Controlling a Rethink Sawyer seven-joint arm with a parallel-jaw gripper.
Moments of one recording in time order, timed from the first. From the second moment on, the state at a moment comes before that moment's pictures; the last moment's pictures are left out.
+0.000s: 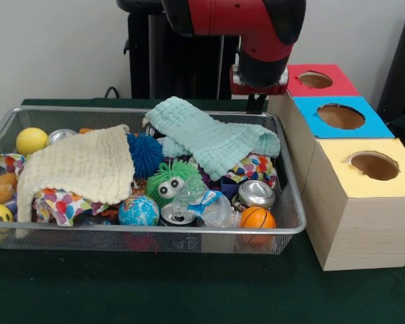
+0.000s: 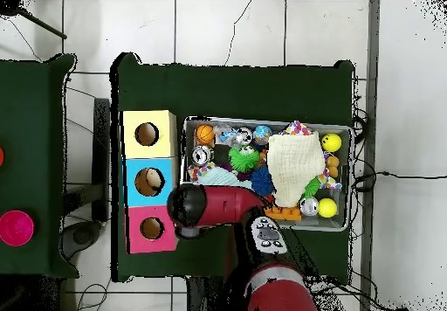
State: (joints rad) arm -0.18 -0.54 0.08 1.84 -0.11 0.71 1.74
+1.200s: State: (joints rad) arm -0.17 -0.69 0.08 1.77 -0.12 0.78 1.74
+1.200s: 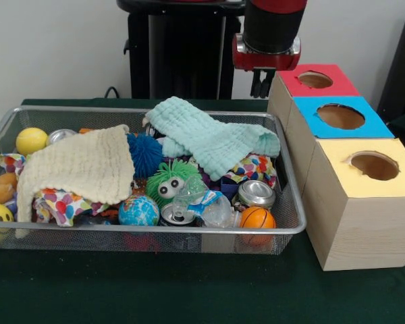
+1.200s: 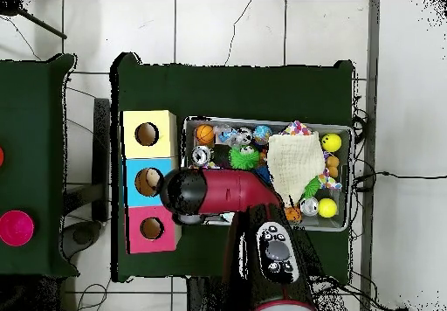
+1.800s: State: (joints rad) arm -0.17 -0.55 0.10 1.61 -0.12 0.78 1.74
